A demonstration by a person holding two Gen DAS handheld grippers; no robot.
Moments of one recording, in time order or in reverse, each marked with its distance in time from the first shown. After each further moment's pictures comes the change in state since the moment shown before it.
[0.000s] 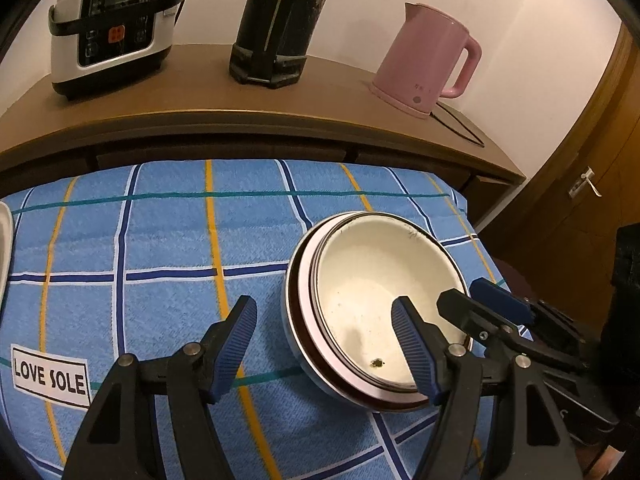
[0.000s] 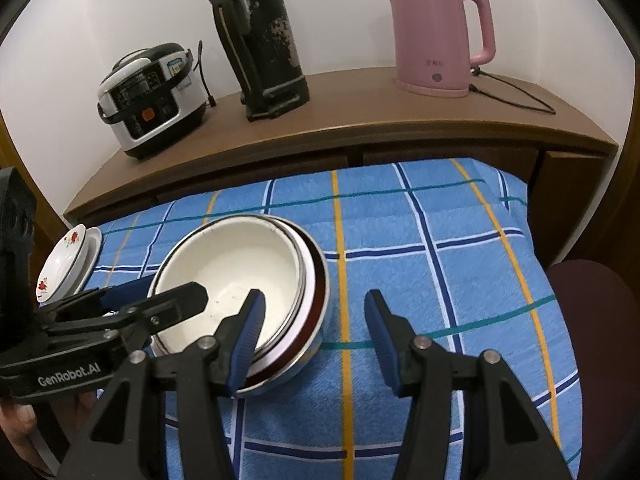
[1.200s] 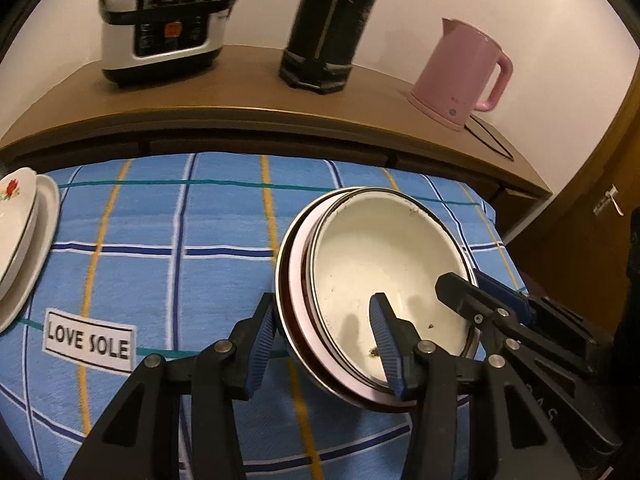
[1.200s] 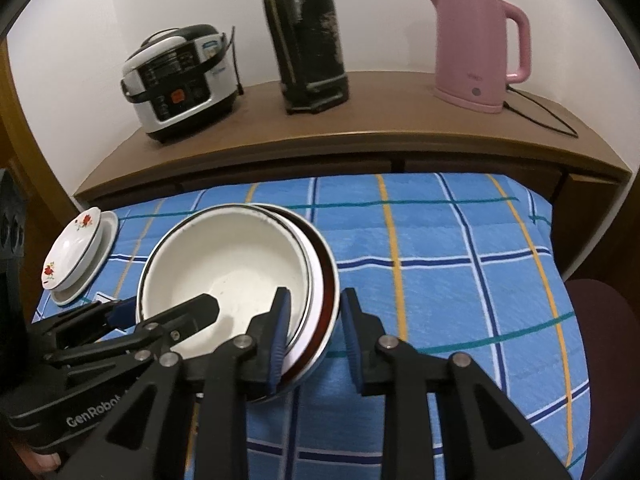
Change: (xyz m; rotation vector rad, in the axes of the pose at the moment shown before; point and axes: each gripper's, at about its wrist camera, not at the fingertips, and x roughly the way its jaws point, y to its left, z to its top) left arm -0.026 0.018 -0.009 -0.076 -0.028 0.111; right arm 0.004 0.057 0.007 -0.085 0.010 0.016
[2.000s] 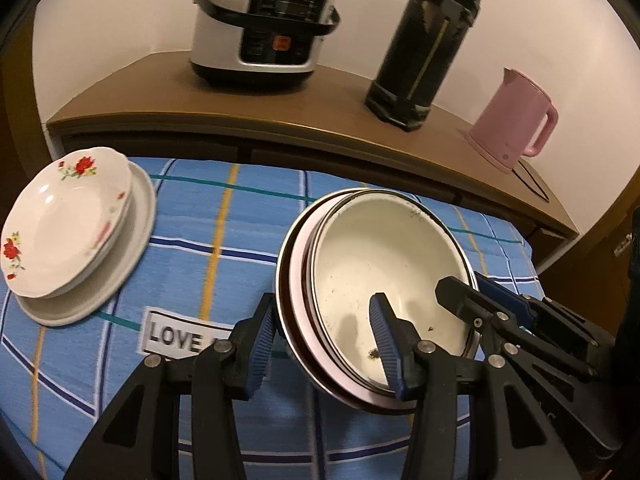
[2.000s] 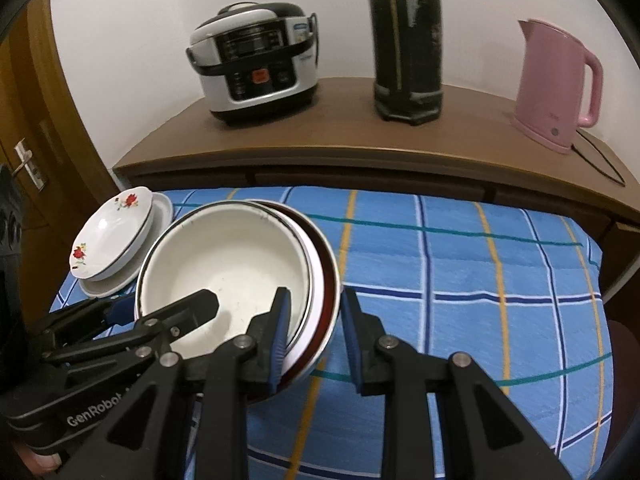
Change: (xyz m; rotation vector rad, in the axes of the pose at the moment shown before) left arm -0.040 0.082 0.001 -0.113 -0.061 0.094; right arm 0.022 0.093 0.017 -0.125 0.018 0.086
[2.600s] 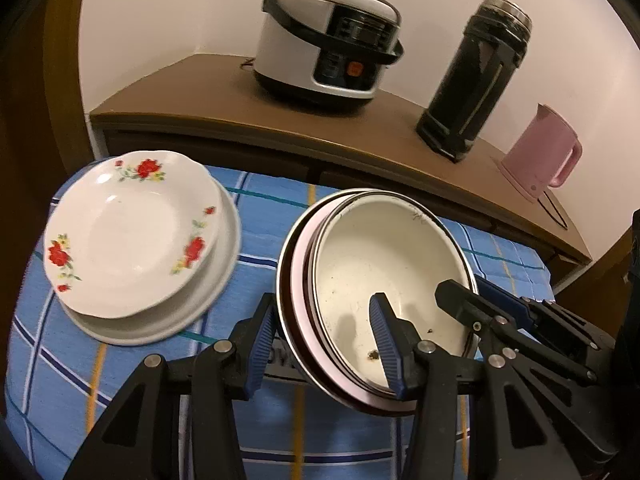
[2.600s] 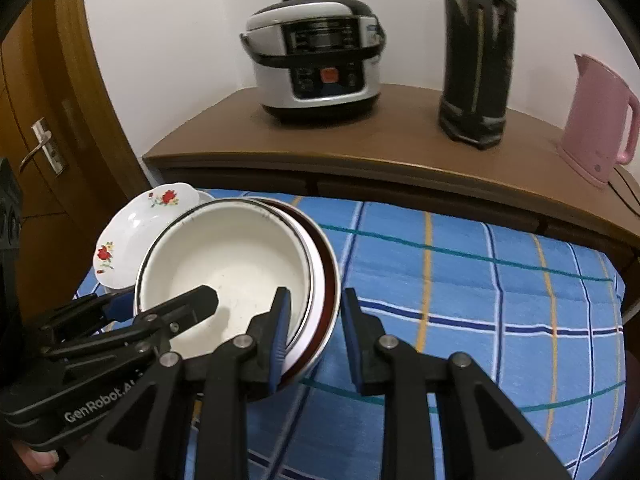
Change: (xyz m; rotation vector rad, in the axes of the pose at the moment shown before) left arm -0.027 0.068 0.013 -0.062 -0.035 0.053; right arm 0.019 0.066 0.020 -0.074 0.003 0.049
